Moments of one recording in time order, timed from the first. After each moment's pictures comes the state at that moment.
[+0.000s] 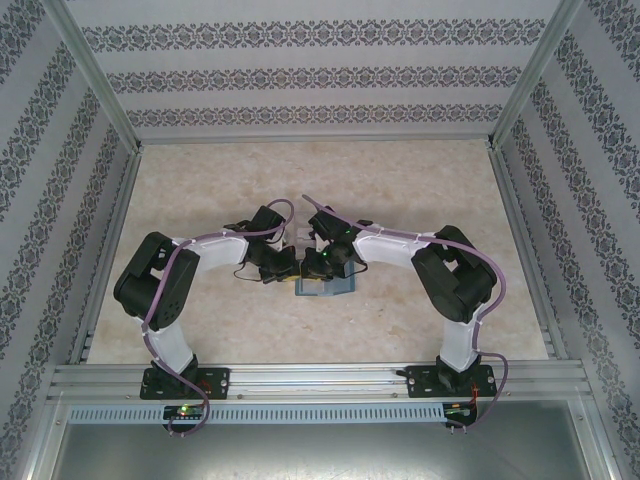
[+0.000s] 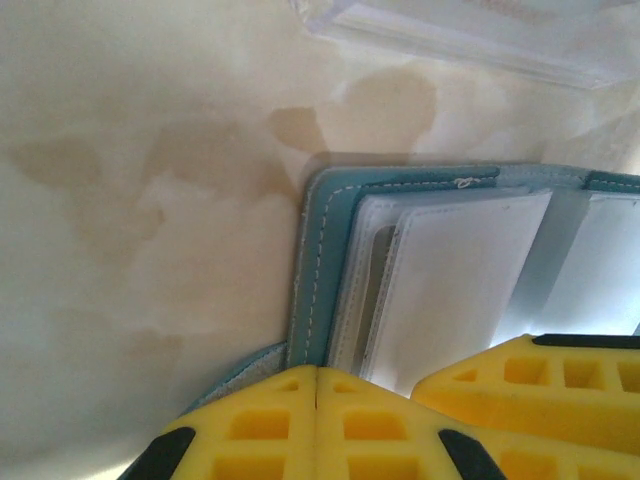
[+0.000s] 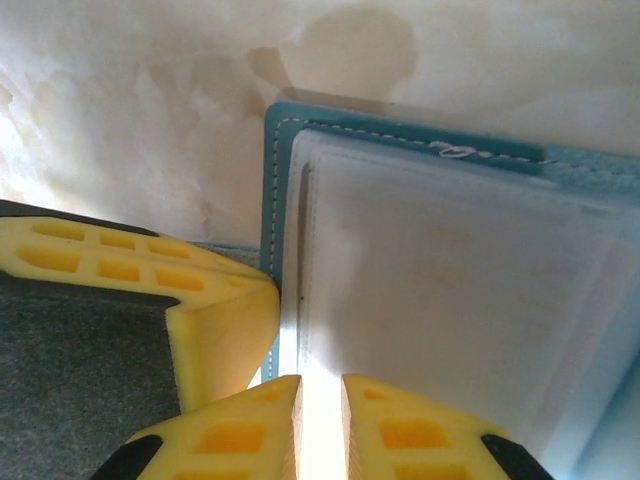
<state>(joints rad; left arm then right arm) -0.47 1.77 0.96 -0.39 0.50 -0.74 0.72 1.89 1.16 -0.45 -0.42 0.77</state>
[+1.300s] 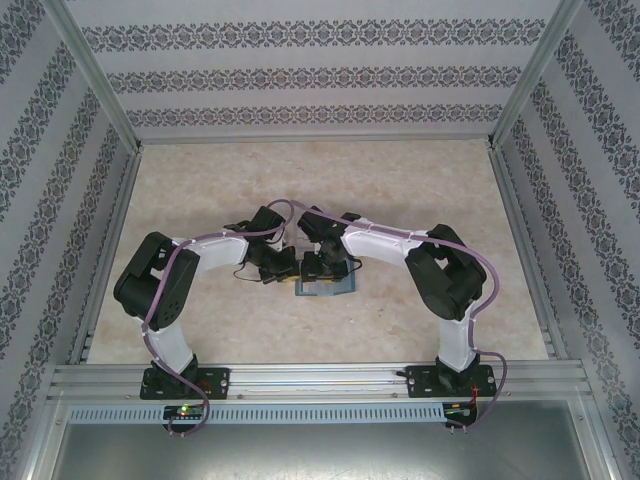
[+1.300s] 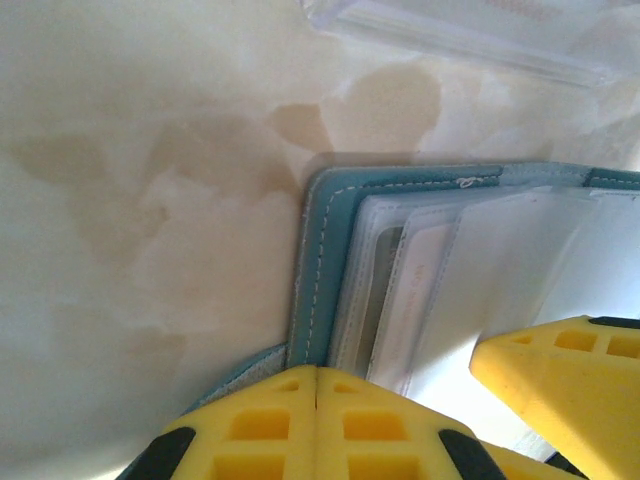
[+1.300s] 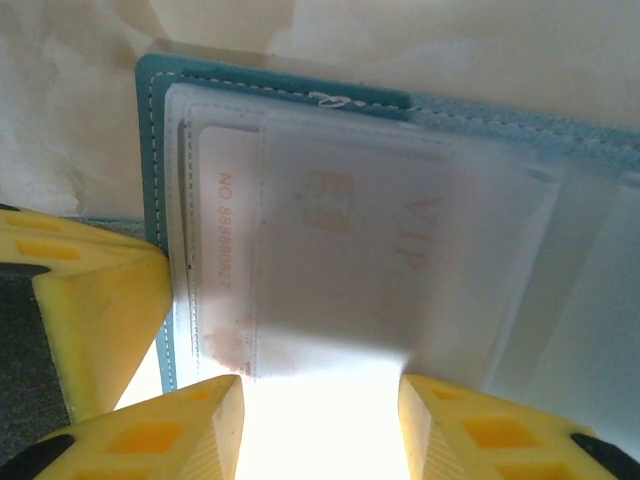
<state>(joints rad) -0.47 1.77 0.96 -0.39 0.50 -0.74 0.77 1.94 1.32 -0.75 -0.23 0.70</state>
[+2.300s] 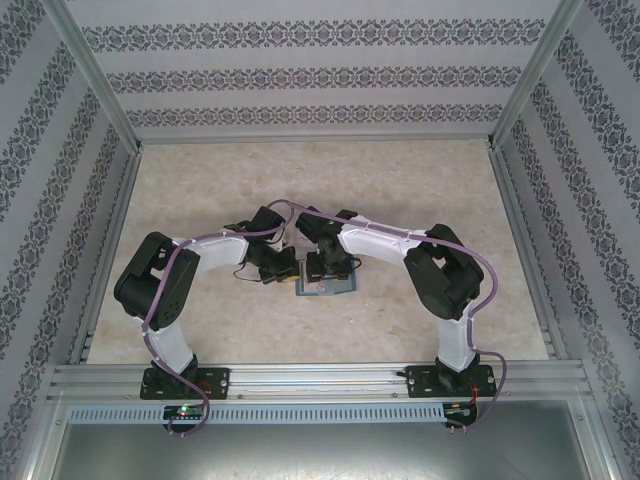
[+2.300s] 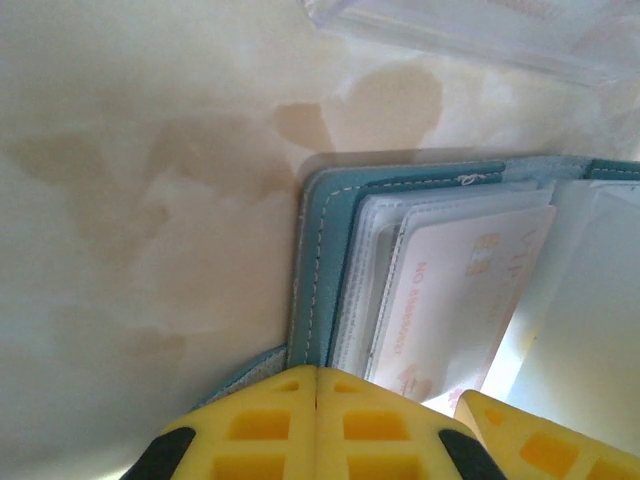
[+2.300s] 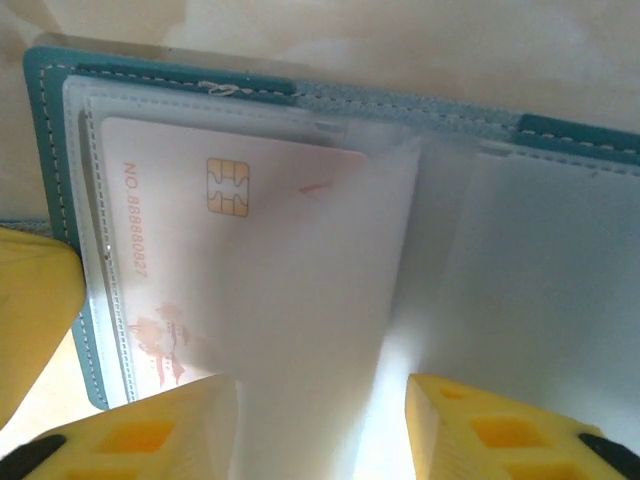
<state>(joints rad) -0.47 1.78 0.96 -0.39 0.50 -0.74 0.78 1.96 1.36 -0.86 -0.12 0.68</state>
